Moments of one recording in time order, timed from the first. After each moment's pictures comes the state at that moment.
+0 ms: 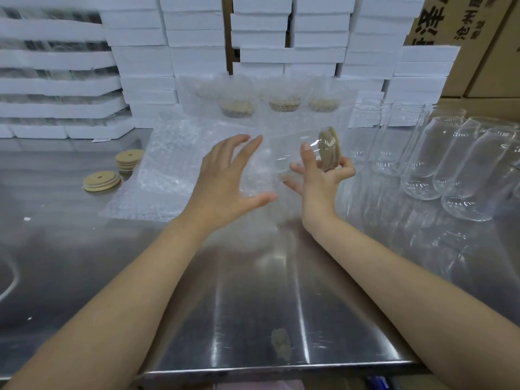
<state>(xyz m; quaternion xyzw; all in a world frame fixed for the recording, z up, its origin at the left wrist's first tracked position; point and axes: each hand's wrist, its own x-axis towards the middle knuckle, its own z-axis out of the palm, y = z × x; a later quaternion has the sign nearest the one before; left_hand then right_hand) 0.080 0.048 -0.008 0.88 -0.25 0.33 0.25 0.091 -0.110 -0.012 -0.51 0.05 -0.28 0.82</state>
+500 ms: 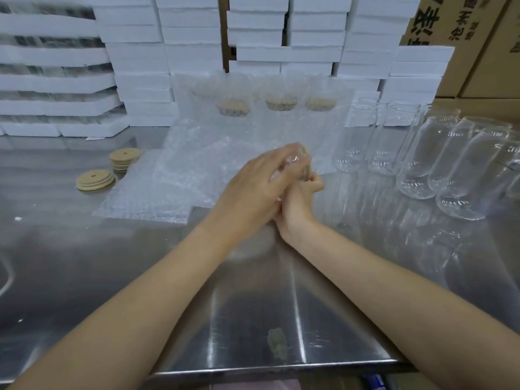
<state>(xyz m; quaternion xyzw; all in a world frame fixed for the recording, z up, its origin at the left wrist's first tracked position) 0.054 0.004 0.001 0.83 -0.37 0.38 0.13 0.085 -0.083 -0.023 -0.44 0.06 -0.10 0.89</state>
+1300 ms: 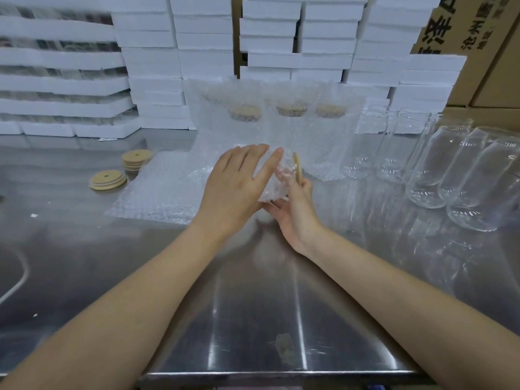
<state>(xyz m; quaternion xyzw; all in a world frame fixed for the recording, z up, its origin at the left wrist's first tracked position) 0.074 0.039 -0.005 0.82 -0.26 0.50 -0.04 0.073 -0.087 -0.025 -0.49 -0.04 0.00 0.87</state>
